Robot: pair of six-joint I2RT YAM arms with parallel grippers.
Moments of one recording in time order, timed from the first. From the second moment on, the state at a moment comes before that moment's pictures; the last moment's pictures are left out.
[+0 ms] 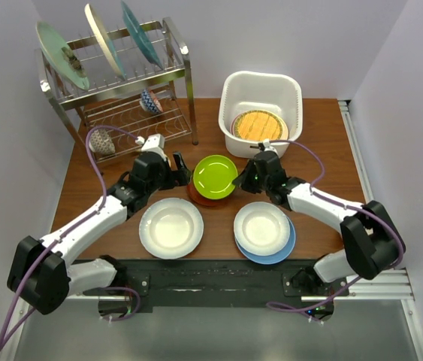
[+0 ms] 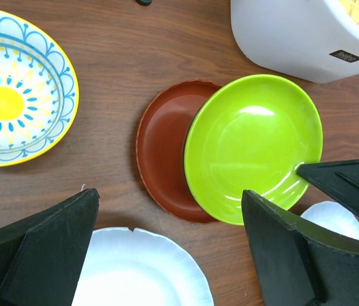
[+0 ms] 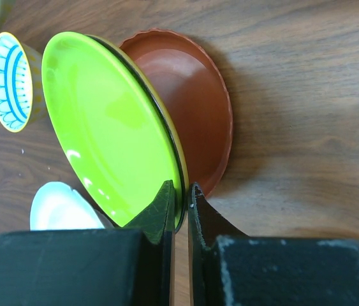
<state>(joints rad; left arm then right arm) -0.52 1.17 0.76 -0.14 -0.14 -0.60 0.57 1.45 0.79 0.00 0.01 0.82</state>
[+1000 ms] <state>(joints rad) -0.52 1.15 0.72 -0.15 -0.14 -0.61 0.42 1.46 0.78 0.05 -0.28 0.91</state>
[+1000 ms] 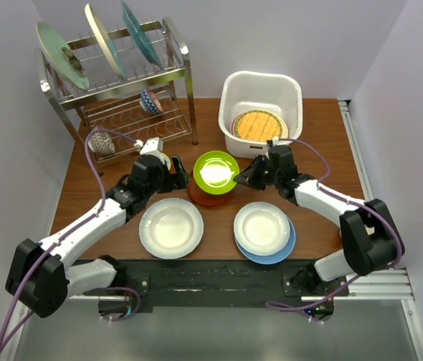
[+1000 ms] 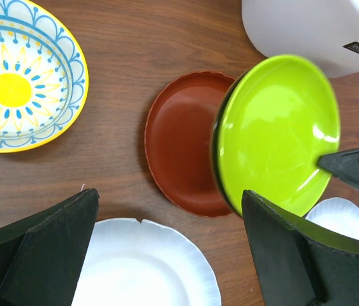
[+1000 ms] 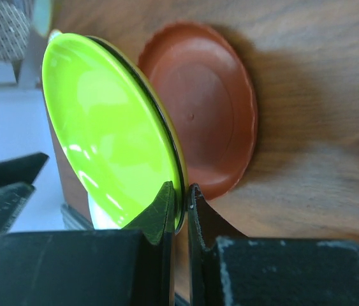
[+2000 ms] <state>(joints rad) -0.52 1.15 0.72 -0.14 -0.15 -0.62 0.67 1.62 0.84 0.02 -0.41 0.83</state>
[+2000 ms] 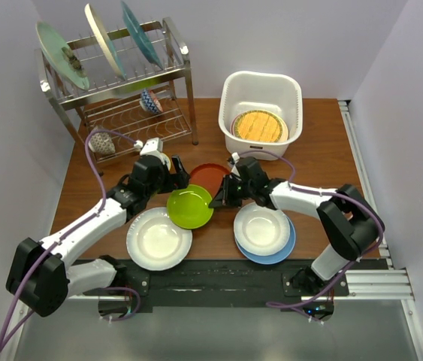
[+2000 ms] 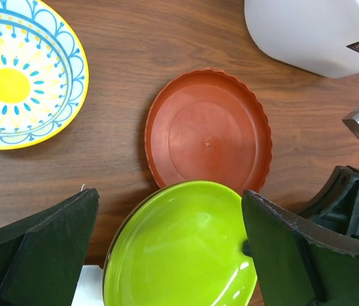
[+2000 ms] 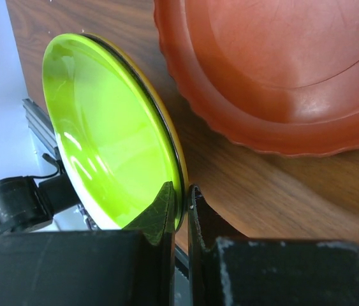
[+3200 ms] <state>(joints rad) -0.52 1.18 0.69 -0.14 -0.14 -0.63 0.72 1.59 0.99 -0.19 -0.26 0.70</state>
